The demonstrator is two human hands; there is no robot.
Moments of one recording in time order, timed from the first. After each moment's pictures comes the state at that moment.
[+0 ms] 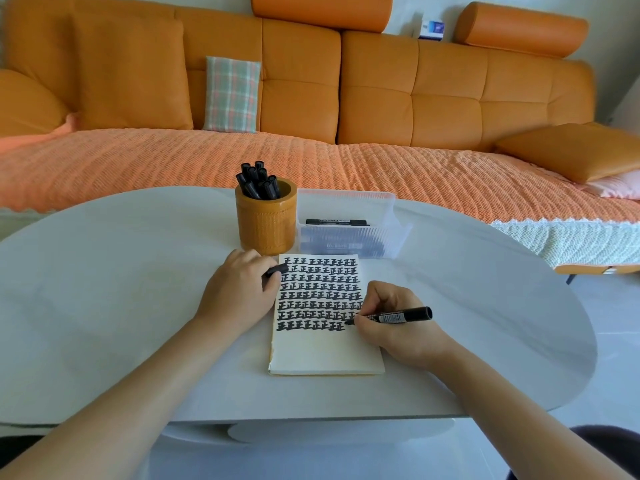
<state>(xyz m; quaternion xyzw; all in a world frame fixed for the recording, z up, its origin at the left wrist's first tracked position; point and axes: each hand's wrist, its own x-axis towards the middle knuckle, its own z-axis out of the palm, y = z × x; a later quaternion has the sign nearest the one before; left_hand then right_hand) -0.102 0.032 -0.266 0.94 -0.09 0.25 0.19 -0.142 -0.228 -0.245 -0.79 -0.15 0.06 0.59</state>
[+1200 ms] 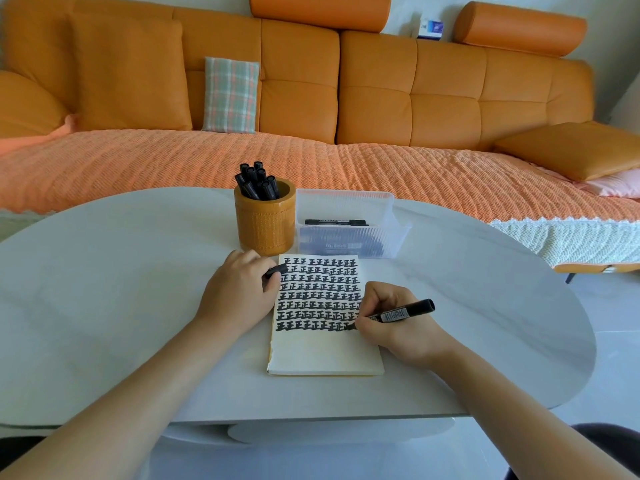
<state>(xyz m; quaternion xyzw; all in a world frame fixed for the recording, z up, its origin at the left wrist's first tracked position) -0.103 0.030 -0.267 0.95 -0.09 0.25 0.18 -0.141 -0.230 -0.243 -0.78 -0.18 0.09 0.59</state>
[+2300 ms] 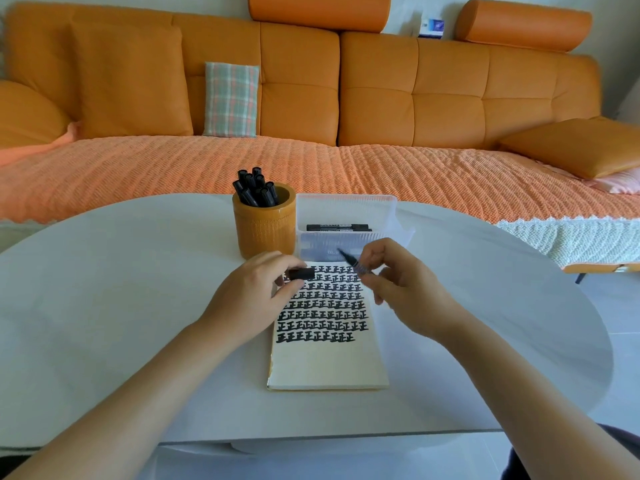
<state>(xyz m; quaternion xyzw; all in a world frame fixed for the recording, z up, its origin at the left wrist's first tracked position) -0.109 0.021 -0.240 0.90 -0.23 0.22 0.29 -0.107 -0.232 -0.213 -0.85 -0.17 -0.01 0.50</state>
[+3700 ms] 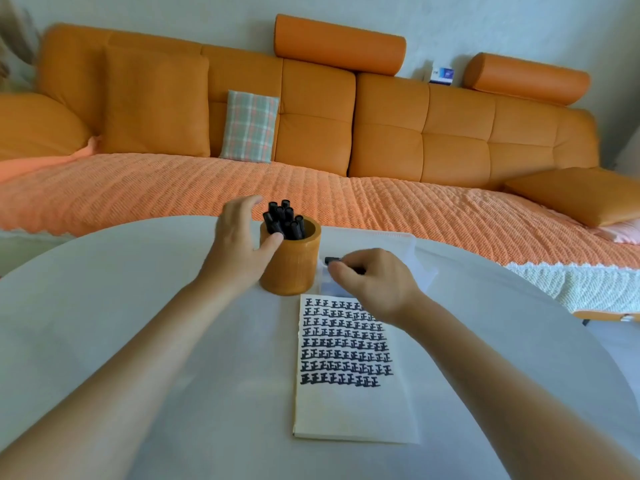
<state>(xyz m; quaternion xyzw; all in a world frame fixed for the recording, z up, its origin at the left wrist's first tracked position) -0.033 0.078 -0.201 0.88 -0.06 0.29 0.38 -0.062 -0.150 -0.173 -0.92 -0.19 -0.08 0.33</state>
